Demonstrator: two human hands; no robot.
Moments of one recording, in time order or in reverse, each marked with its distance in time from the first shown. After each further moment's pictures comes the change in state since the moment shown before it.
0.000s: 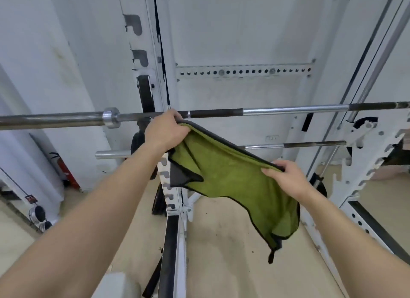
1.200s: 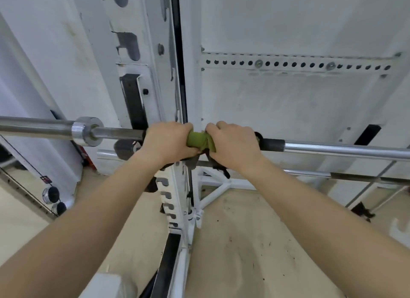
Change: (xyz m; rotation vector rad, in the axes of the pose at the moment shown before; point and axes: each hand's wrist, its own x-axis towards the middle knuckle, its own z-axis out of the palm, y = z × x) left_hand 0.175 -0.057 0.084 0.746 0.037 0.370; right_hand 0.266 -0.130 0.126 -0.979 0.095 -0.931
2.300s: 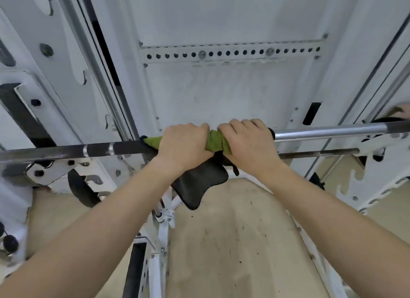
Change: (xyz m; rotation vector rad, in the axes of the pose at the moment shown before) left_hand 0.065 0.192 -0.016 -0.090 -0.006 0.169; right_hand -0.112 0.161 0.013 -0.163 0.205 0.124
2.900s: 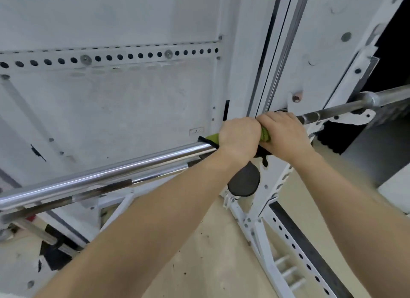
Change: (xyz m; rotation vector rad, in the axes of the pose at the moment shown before) left_hand 0.192 0.381 -0.019 -0.245 -0.007 0.295; right_hand -0.168 0.350 -0.036 -0.093 -0.231 0.391
